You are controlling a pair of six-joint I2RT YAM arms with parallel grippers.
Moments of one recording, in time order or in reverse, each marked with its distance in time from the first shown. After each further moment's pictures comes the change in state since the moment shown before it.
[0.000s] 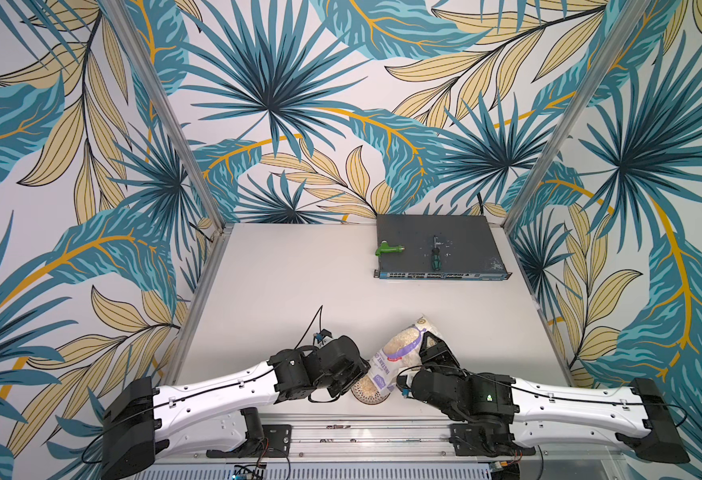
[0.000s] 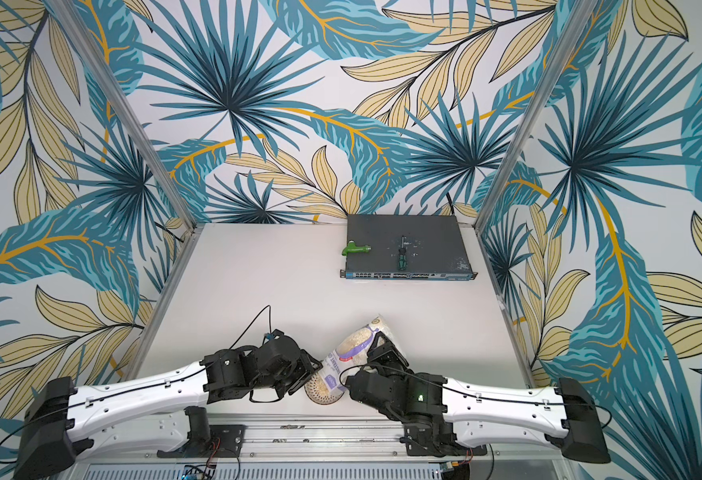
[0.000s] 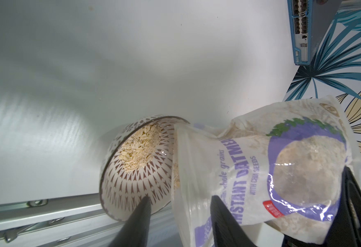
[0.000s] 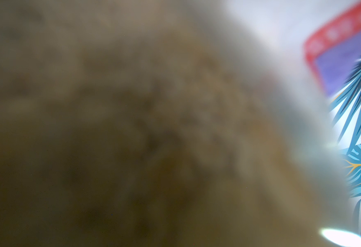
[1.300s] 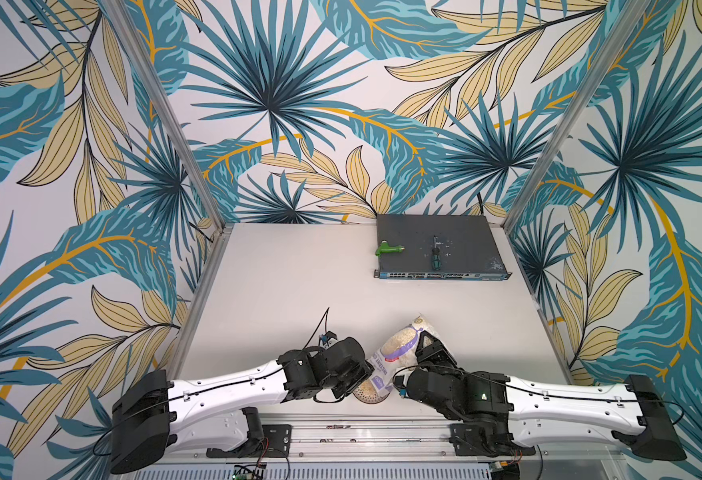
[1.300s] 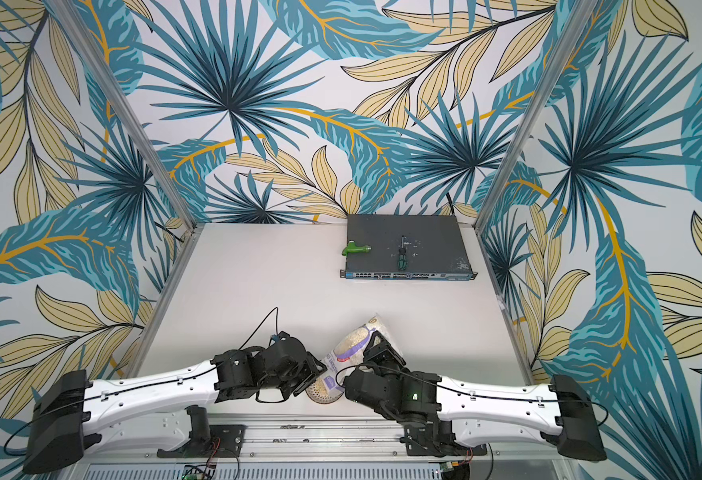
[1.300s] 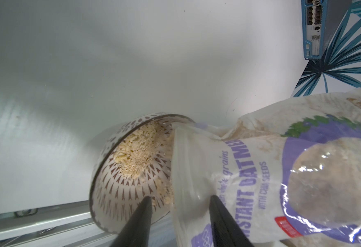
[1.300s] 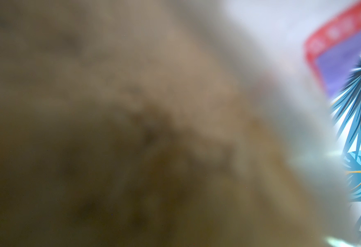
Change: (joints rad) left arm -0.008 0.061 -0.011 0.059 0.017 0.000; right arm 0.004 0.046 0.026 0.002 0.006 -0.025
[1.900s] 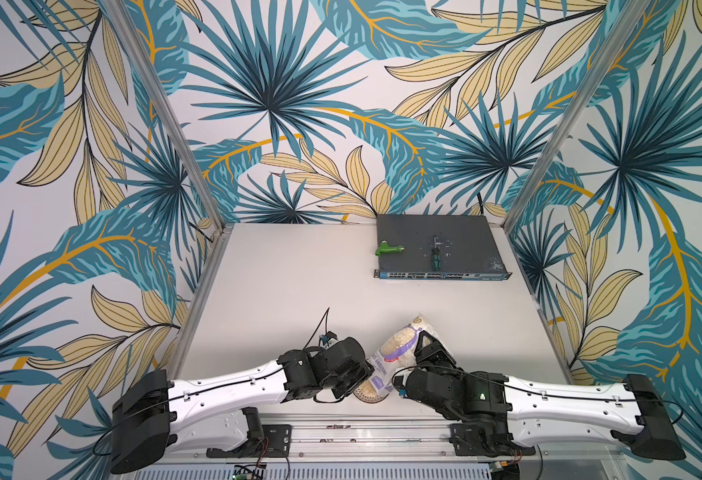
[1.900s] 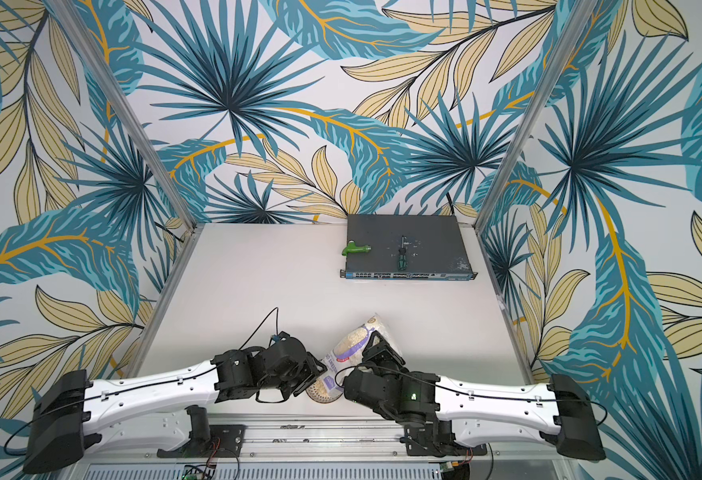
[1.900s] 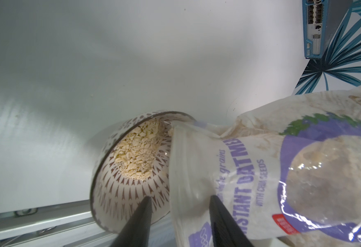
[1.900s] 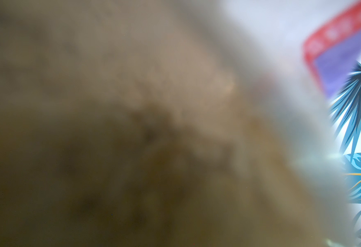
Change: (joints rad) left arm -0.002 0.000 0.000 0.000 0.002 0.000; right arm 0.001 0.008 0.000 0.011 0.007 -0.023
